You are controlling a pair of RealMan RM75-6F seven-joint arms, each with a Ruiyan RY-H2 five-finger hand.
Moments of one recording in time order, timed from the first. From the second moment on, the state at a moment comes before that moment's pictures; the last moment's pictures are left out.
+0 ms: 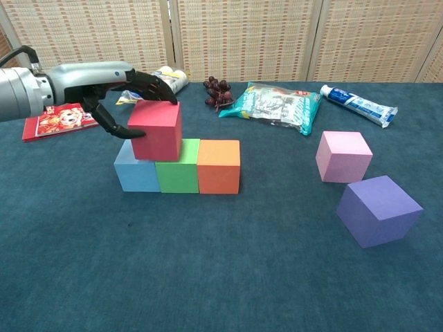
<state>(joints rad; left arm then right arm) -0.90 -1.37 -0.05 -1.29 1.56 0.89 -0.53 0.38 -1.00 0.20 -1.75 -1.21 1.12 0.11</state>
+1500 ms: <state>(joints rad) -0.89 -1.38 -0.02 -1.25 1.58 0.91 -0.49 0.37 -1.00 0.20 -1.75 -1.20 1.12 0.12</state>
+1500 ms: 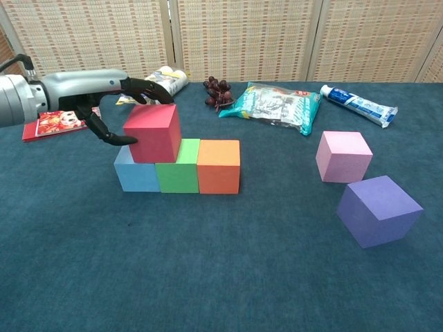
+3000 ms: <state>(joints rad) -0.56 -1.16 -0.05 -1.55 1.39 1.18 -0.13 0.70 -1.30 0.19 -1.40 -1.08 0.72 -0.07</state>
